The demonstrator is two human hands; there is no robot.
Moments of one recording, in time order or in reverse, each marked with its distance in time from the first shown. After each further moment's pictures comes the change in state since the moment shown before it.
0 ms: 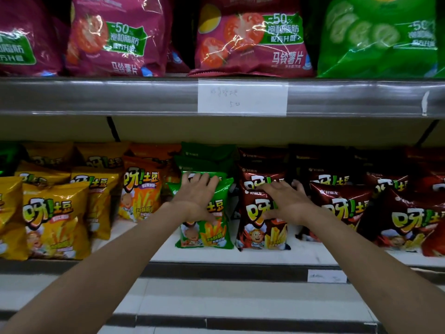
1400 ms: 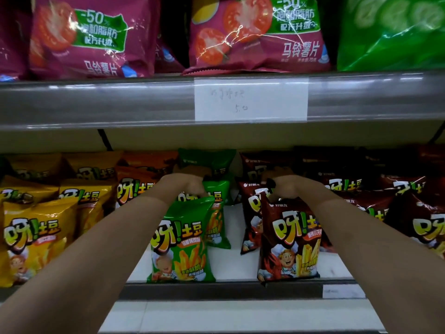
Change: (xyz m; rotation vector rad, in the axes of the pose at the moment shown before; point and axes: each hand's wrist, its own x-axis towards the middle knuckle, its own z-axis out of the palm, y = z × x) left_hand 0.066 -0.043 -0.021 -0.362 -0.469 -0.244; right_hand 0.076 0.015 -0.019 0.198 -0.176 0.184
